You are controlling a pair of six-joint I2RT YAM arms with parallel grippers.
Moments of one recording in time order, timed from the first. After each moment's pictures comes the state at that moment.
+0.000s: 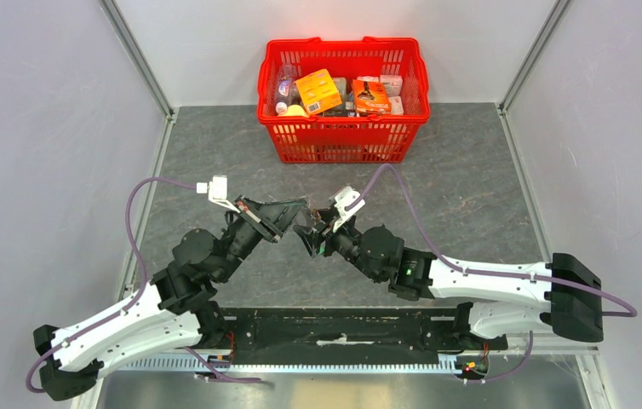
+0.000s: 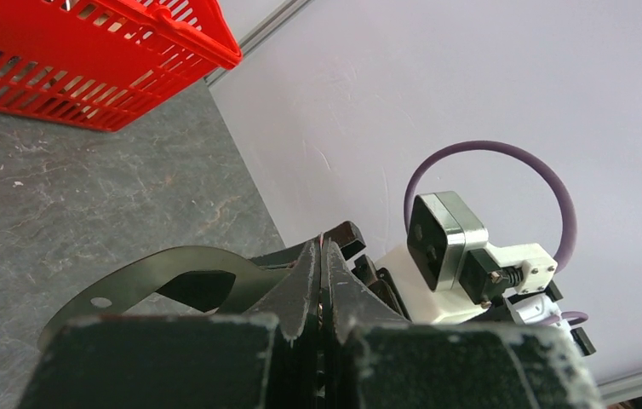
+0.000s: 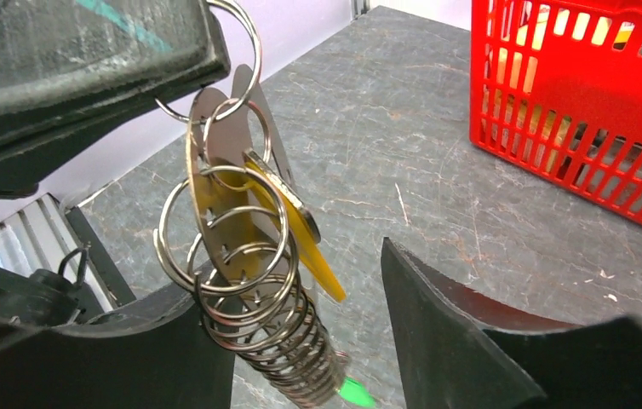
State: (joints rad) left arm -1.03 0.60 0.66 0.13 -0.37 -0.89; right arm 1.25 1.23 0.78 0.44 0.45 0.15
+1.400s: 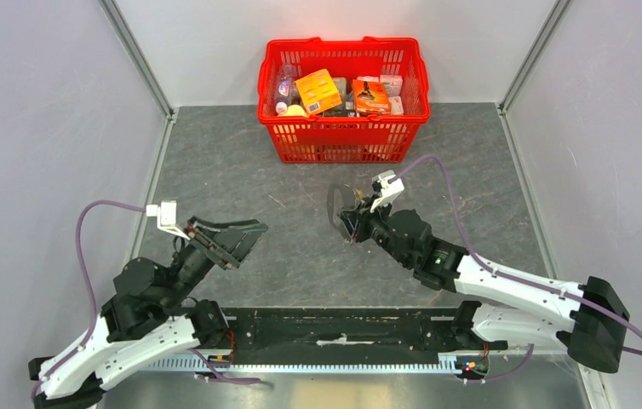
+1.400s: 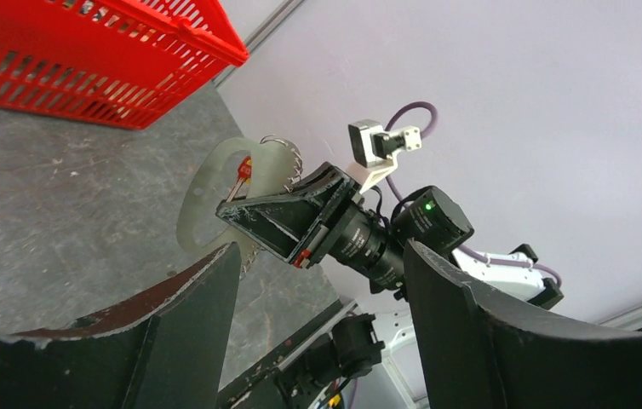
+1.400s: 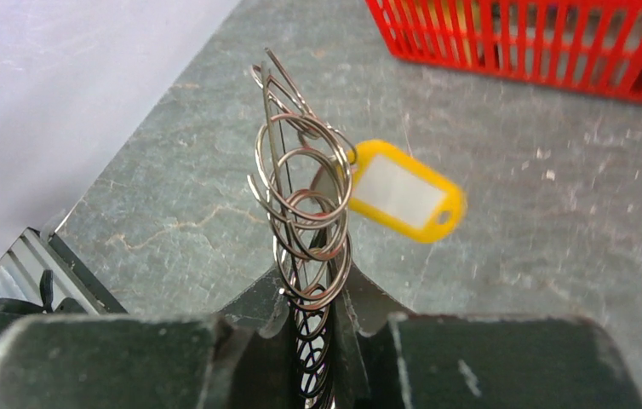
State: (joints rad) left arm -1.04 0.25 0.70 -0.24 -0.33 -0.82; right arm 1.02 1.03 0.67 0.25 0.35 0.38
